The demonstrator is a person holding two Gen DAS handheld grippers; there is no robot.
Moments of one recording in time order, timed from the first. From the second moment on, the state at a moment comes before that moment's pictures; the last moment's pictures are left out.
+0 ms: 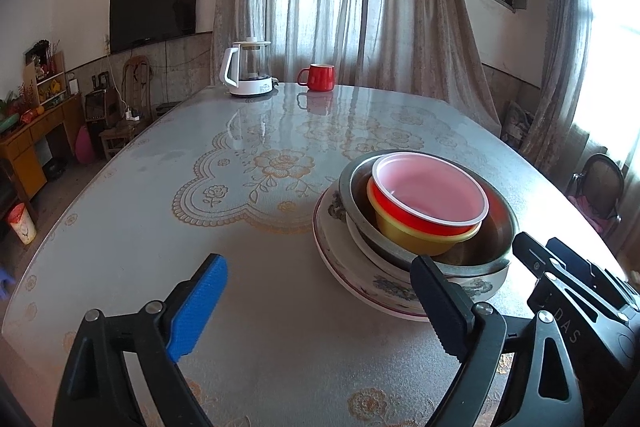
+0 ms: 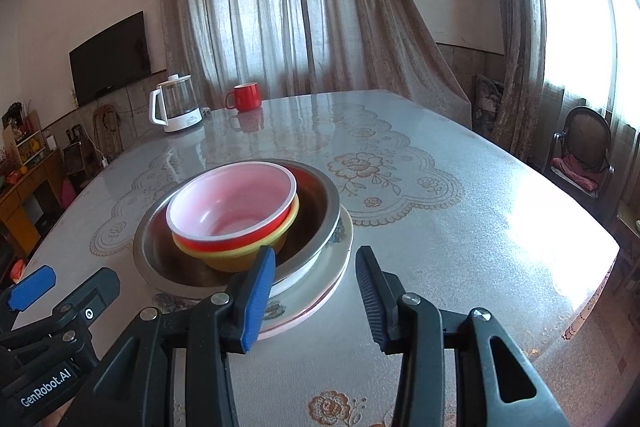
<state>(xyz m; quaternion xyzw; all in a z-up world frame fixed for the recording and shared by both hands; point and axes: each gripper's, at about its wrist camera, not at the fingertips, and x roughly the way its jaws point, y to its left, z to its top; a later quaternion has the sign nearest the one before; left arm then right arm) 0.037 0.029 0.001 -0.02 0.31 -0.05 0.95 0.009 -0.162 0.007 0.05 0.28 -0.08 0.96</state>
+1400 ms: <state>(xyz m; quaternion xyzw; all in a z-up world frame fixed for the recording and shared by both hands) 0.040 0.027 0.002 -0.02 0.30 -0.05 0.95 0.011 -0.161 0.005 0.05 0.28 -0.07 0.95</state>
